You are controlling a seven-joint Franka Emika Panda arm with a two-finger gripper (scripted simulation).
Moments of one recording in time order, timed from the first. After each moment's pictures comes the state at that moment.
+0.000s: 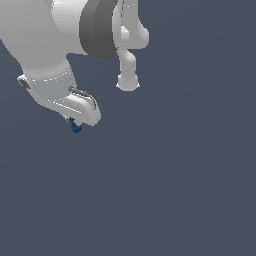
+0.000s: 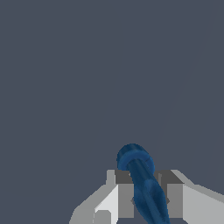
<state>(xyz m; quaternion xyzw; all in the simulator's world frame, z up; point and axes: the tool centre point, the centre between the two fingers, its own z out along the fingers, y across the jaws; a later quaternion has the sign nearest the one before) 0.038 -0.166 0.309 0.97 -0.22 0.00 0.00</state>
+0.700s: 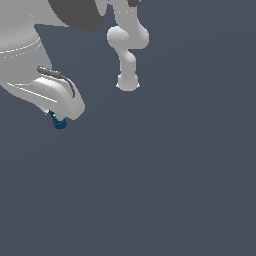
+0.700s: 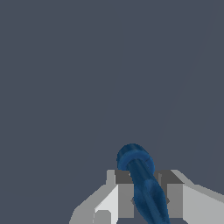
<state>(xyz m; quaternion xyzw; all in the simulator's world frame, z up) 0.072 -0.185 0.371 0.98 -0.22 0.00 0.00</state>
